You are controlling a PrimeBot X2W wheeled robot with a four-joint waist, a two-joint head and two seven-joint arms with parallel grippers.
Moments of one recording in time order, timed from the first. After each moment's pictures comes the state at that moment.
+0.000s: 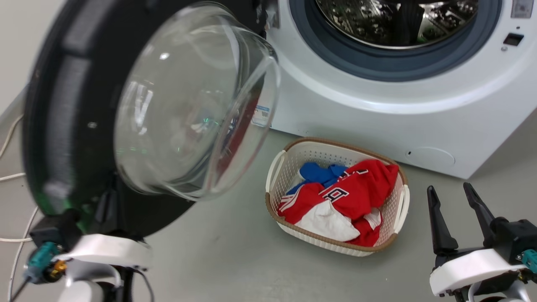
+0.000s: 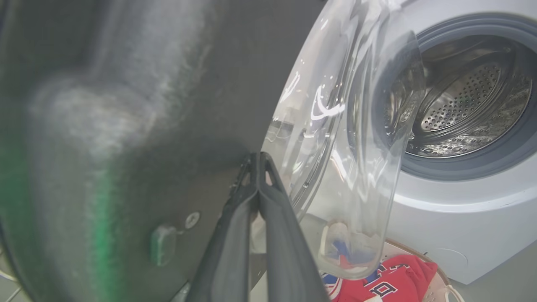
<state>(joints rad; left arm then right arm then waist) -0.08 0.23 -0.05 0.02 -0.46 0.11 -0.17 0.04 -0.05 -0.05 -0.10 0.06 0.13 -0.03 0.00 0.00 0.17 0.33</state>
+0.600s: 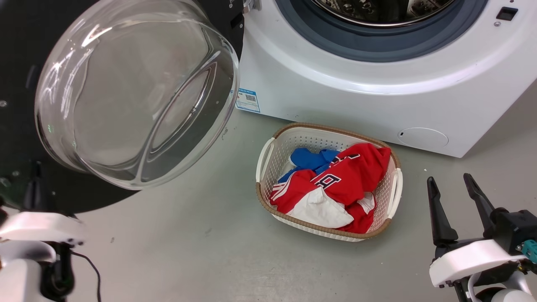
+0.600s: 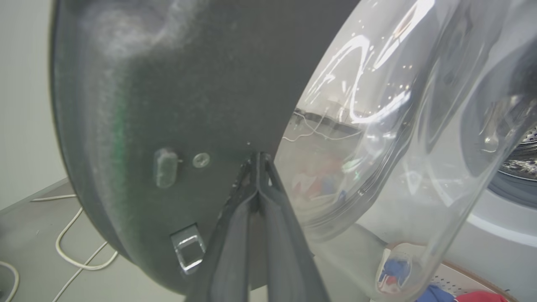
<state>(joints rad) -0.24 0.35 0.11 0.34 -0.55 0.05 -0.23 0.00 -0.05 -0.05 -0.09 0.06 0.13 -0.02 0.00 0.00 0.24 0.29</state>
